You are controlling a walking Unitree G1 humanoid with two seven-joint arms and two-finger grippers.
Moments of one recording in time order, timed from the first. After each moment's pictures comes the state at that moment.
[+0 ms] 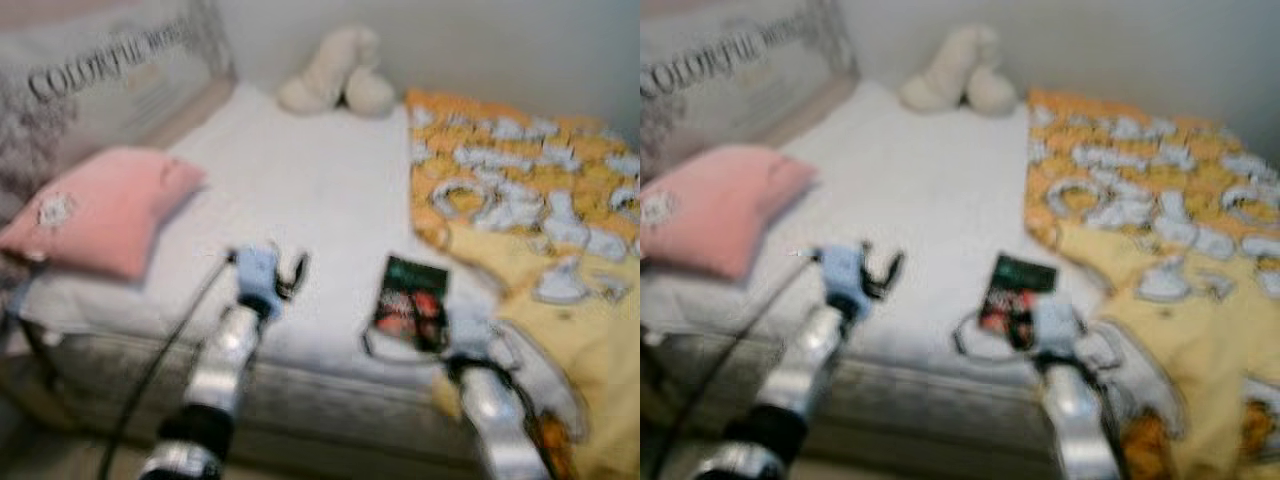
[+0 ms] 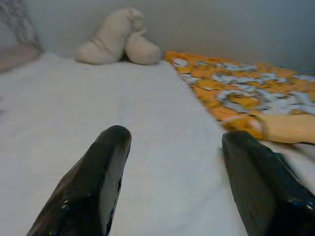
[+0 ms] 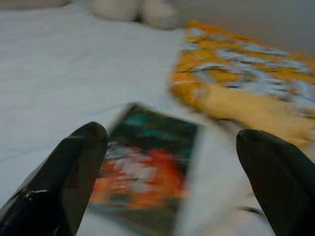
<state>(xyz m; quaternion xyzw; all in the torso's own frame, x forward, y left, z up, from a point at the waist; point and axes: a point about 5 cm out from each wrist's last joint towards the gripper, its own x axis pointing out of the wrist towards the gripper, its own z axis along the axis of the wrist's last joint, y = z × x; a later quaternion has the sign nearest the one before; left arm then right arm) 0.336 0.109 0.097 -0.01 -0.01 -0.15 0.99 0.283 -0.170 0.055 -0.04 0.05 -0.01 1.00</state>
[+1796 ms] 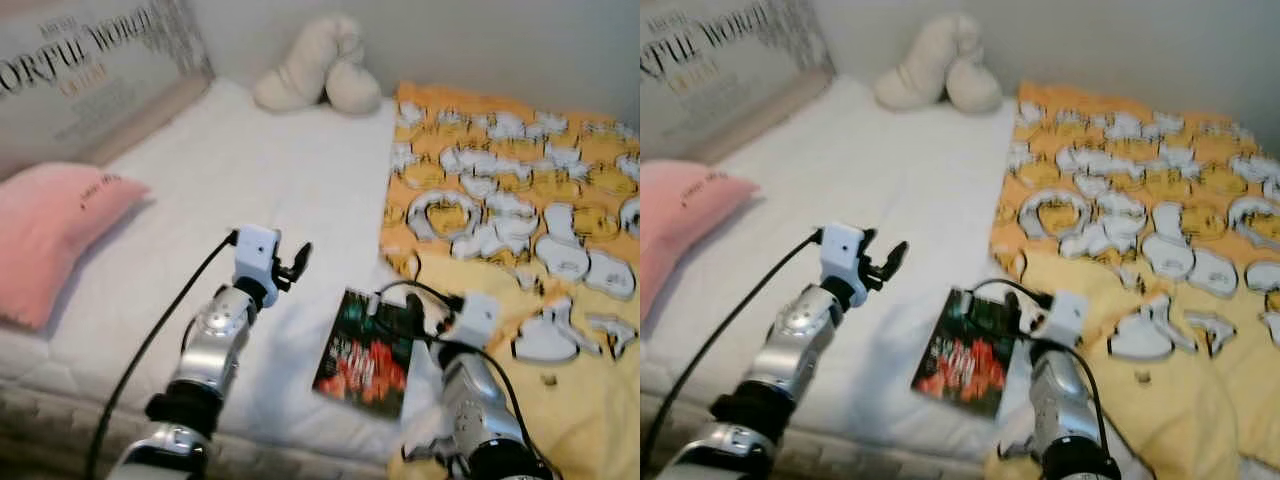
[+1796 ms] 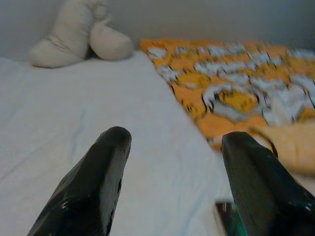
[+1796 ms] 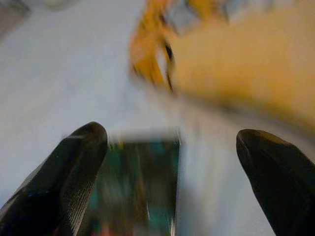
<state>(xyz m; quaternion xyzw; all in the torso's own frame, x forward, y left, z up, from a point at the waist) 0.349 0.128 0.124 0.05 -0.01 -0.21 0.98 0.304 -0.157 0.027 0.21 0.14 -0.04 0.97</state>
